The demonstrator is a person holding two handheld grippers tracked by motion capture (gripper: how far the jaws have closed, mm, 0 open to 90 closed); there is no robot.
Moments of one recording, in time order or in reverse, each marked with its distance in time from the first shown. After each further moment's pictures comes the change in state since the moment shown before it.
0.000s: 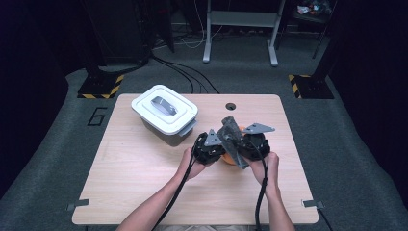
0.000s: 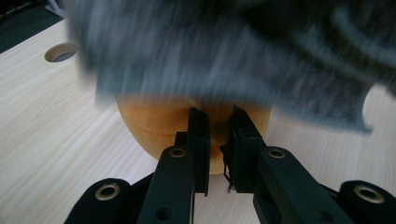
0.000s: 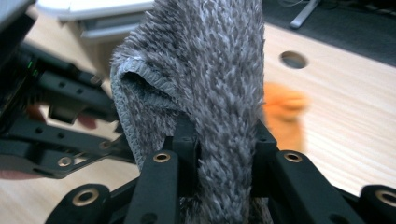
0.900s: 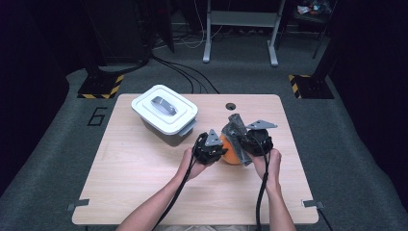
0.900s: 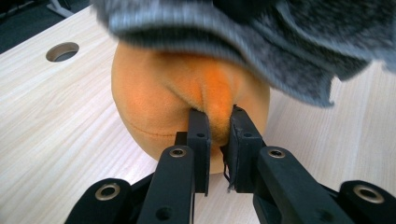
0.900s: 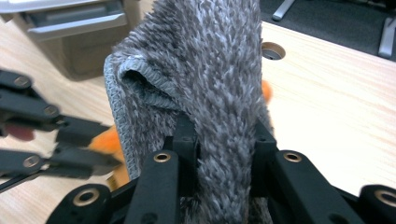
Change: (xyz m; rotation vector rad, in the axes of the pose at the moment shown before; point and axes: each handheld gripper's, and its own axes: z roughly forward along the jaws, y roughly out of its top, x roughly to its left) left arm -0.003 0.002 -0.001 0.000 0.003 -0.008; right arm -0.026 -0.002 0.010 0.004 -0.075 0.066
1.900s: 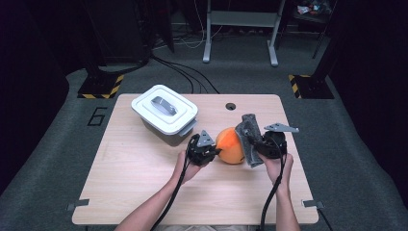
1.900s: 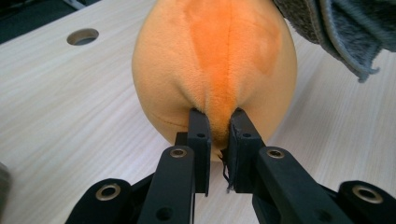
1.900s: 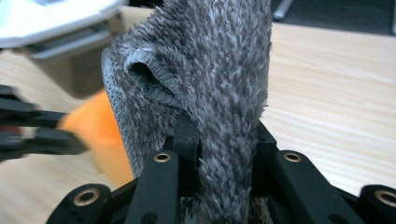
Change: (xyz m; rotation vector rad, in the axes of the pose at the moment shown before) left arm 0.010 -0.013 -0.012 -0.013 0.041 -0.061; right arm -0.028 -0.018 -0.022 -0.071 0.063 0.128
